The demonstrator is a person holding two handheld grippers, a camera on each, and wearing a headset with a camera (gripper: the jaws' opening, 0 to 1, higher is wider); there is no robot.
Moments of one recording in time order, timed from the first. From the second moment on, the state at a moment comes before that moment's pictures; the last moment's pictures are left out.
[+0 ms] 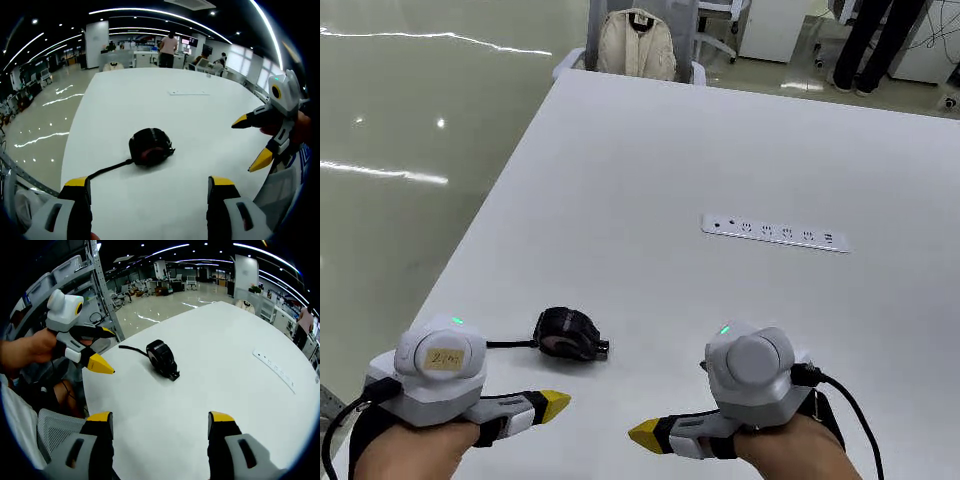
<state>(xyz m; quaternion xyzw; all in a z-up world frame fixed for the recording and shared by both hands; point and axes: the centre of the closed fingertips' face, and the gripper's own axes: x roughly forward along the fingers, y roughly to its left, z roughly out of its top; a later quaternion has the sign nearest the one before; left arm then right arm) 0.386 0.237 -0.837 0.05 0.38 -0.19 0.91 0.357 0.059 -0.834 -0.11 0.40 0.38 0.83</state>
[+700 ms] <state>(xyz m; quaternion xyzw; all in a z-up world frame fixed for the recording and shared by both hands) 0.408 0.230 -0.851 0.06 0.39 -0.20 0.90 0.375 0.067 -0.855 -0.13 0.41 0.40 0.81</state>
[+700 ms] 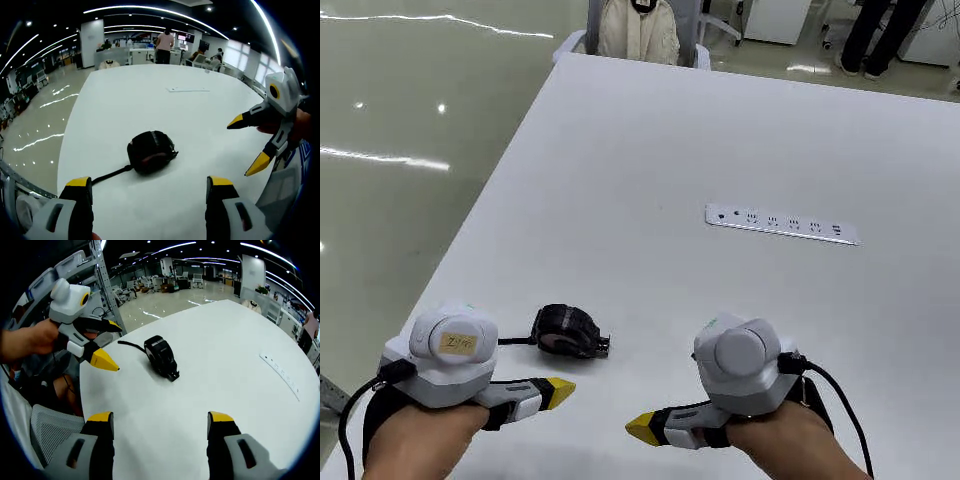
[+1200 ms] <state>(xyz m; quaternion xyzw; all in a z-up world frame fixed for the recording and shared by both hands) 0.425 0.222 -0.859 0.07 0.39 -0.22 0.89 0.390 0.069 -0.865 -0.14 0.40 0.42 0.80</state>
